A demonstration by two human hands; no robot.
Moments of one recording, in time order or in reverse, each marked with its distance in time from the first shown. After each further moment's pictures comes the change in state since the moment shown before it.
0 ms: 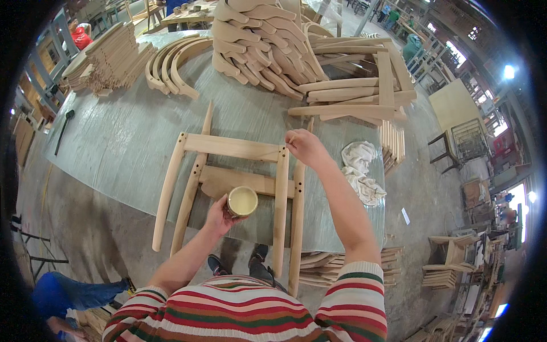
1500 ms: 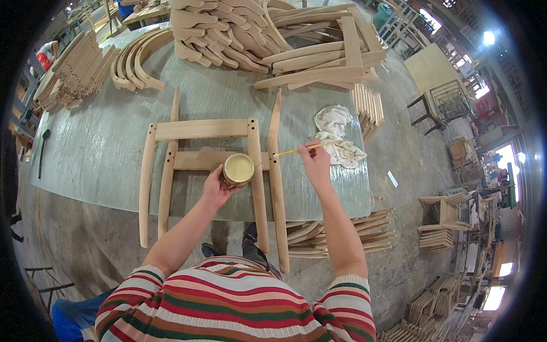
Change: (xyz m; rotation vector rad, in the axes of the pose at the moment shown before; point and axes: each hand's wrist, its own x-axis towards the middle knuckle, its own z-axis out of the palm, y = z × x) left_hand 0.032 -0.021 0.041 -0.008 -0.052 -0.084; right_hand -0.151 -0.023 0.004 0.429 0.549 0.714
